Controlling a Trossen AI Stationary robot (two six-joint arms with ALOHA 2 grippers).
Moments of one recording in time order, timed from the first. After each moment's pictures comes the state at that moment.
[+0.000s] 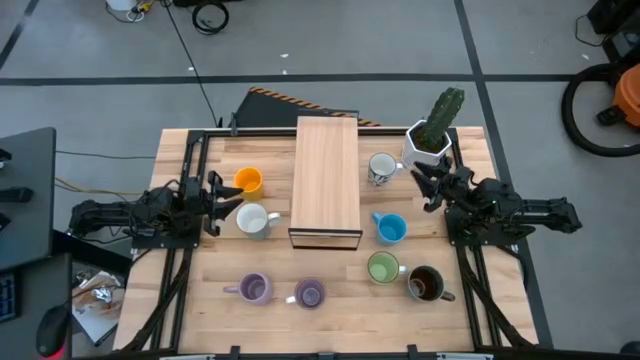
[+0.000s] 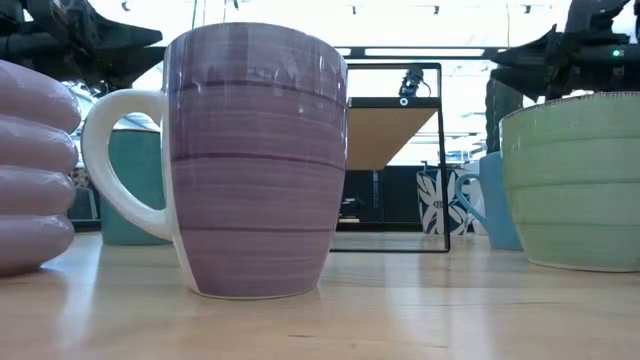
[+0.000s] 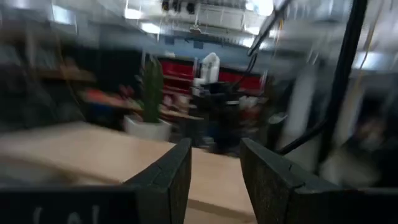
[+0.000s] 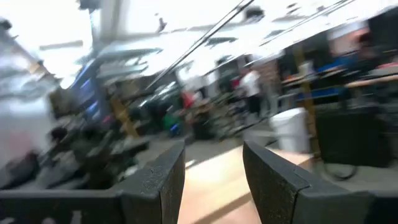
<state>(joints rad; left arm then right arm) -0.02 0.03 0.01 0.31 -0.20 -0.25 -0.07 0.01 0.01 0.36 0.46 0.13</state>
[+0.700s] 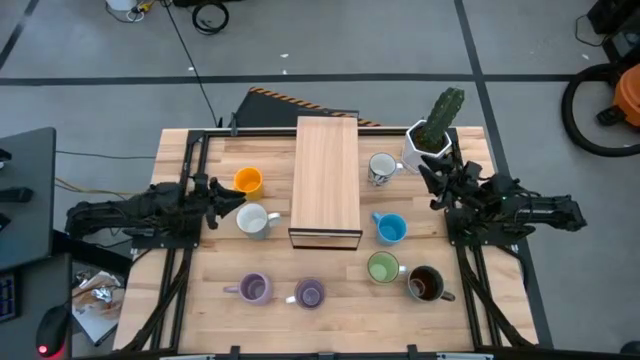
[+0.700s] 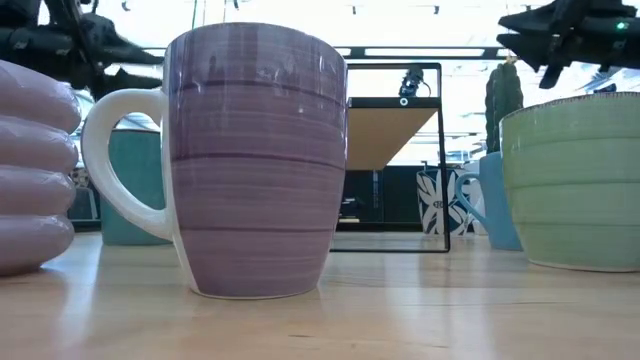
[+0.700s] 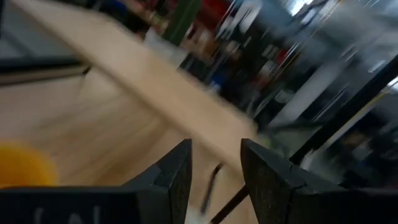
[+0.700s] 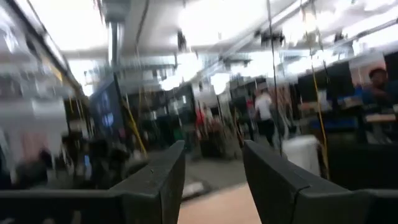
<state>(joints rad) 0.04 0.10 0.19 -0.18 -0.18 -0.59 -0.07 0.09 0.10 0.41 0.37 0.02</state>
